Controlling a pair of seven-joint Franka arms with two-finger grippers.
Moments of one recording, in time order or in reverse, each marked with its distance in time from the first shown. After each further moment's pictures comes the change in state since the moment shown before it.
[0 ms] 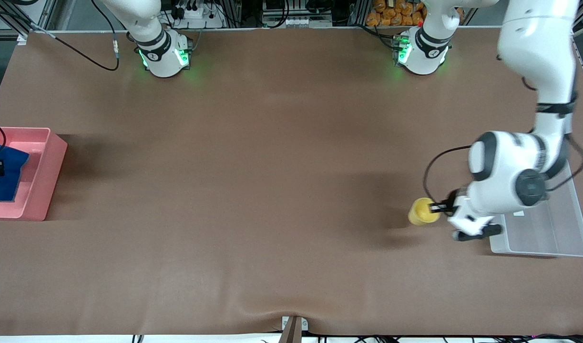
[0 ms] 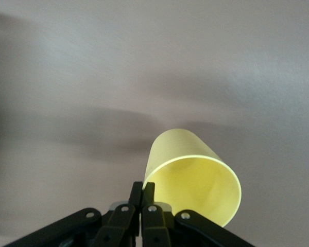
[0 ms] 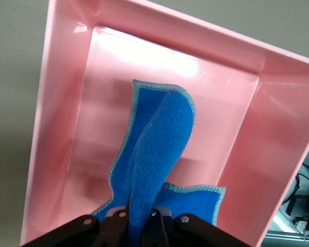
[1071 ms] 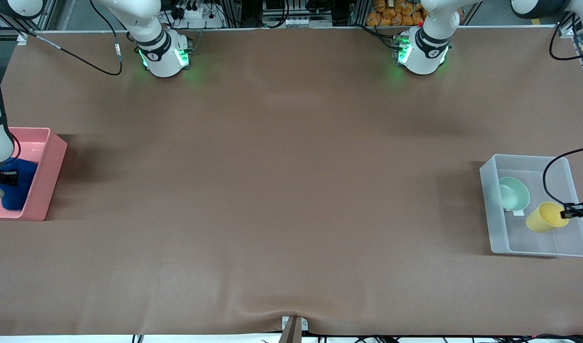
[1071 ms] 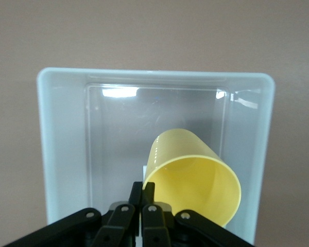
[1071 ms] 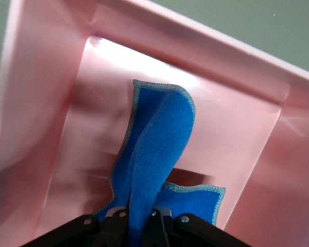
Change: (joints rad) left arm 0.325 0.158 0.100 0.232 0.034 0.023 0.588; right arm -0.007 0.103 0.001 0.002 0.006 0.161 -0.058
